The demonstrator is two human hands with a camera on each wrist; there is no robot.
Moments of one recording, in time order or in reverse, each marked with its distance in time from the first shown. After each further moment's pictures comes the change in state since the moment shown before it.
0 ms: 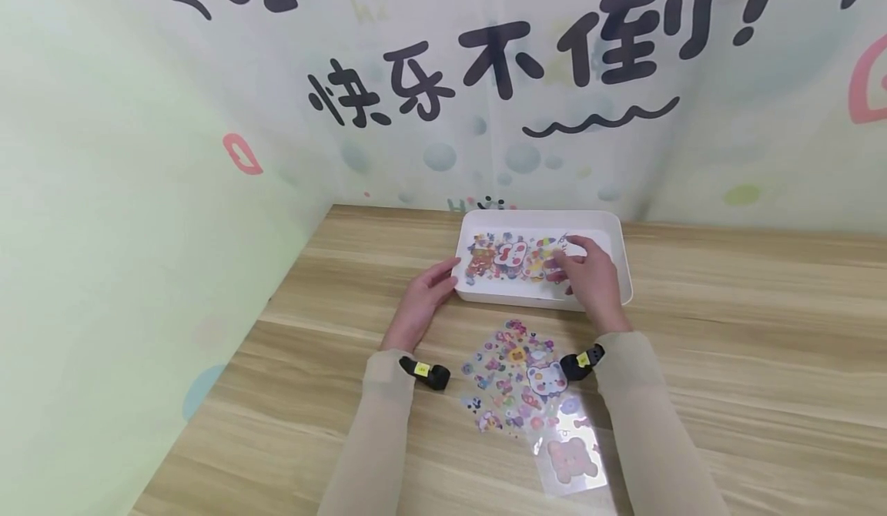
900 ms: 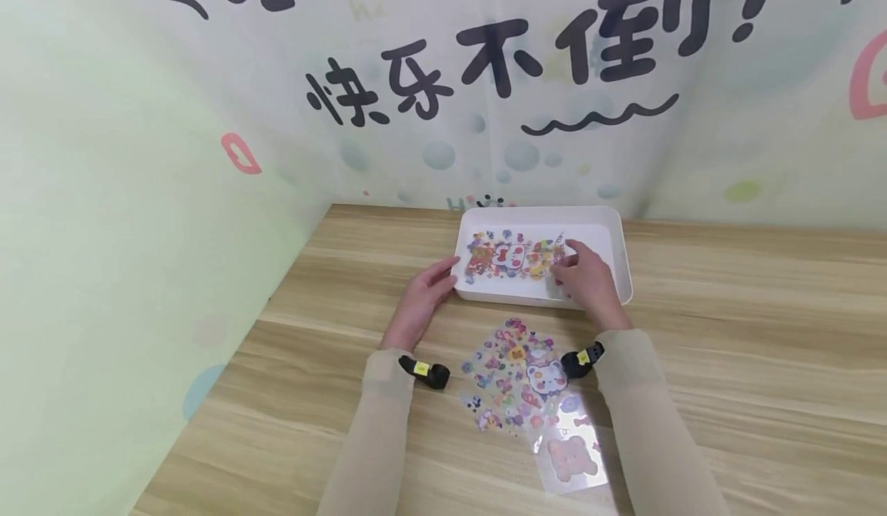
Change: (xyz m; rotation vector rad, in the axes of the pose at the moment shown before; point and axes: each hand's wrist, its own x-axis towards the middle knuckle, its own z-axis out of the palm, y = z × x) left_hand 0.000 0.001 0.000 -0.004 -0.008 0.006; right_hand -0.002 -0.003 -0.002 -0.179 -0.098 -0.014
